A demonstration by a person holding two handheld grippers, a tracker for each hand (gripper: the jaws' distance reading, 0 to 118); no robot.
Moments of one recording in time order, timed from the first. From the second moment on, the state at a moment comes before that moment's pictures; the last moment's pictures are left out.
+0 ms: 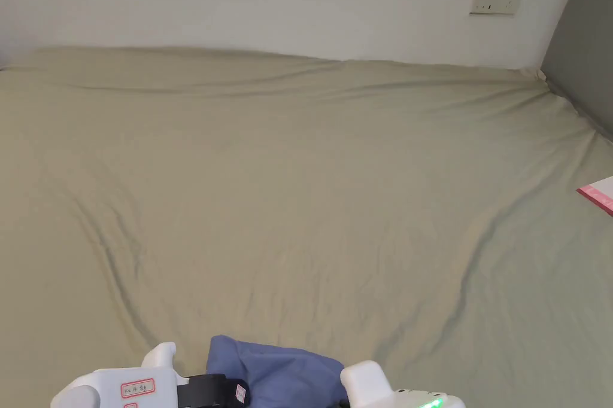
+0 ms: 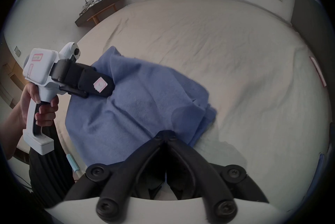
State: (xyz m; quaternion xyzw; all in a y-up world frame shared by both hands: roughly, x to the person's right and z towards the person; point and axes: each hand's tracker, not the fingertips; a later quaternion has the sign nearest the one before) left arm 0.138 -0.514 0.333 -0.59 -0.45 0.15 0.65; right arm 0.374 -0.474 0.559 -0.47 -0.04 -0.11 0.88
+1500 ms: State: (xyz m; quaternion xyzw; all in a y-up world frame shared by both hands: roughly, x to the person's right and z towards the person) left arm -0.111 -0.447 0.213 -0.45 -0.12 -0.19 0.86; right arm 0.268 -0.275 0.520 -0.21 -0.20 0.12 0.95
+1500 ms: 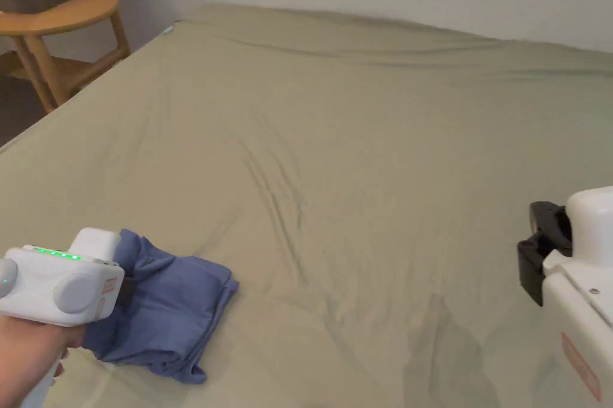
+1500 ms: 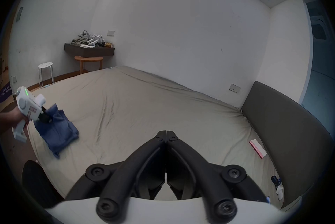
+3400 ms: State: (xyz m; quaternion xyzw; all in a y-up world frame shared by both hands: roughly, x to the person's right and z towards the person) left arm 0.130 -0.221 0.541 0.03 -0.30 -0.06 0.95; right arm 0.311 -0.206 0.682 -0.06 -0.29 0.14 0.95
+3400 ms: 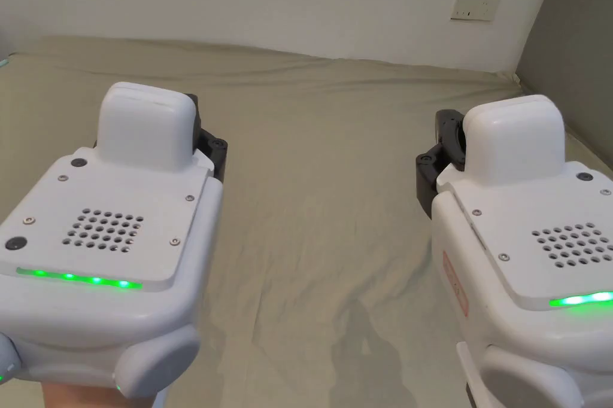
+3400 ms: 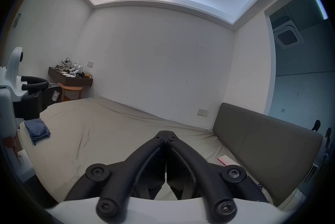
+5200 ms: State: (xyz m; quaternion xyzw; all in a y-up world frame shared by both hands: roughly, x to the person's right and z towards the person) left arm 0.139 -0.228 0.542 0.01 -0.31 -0.07 0.95; right arm 0.312 -0.223 0.675 -0.05 -0.27 0.11 0.96
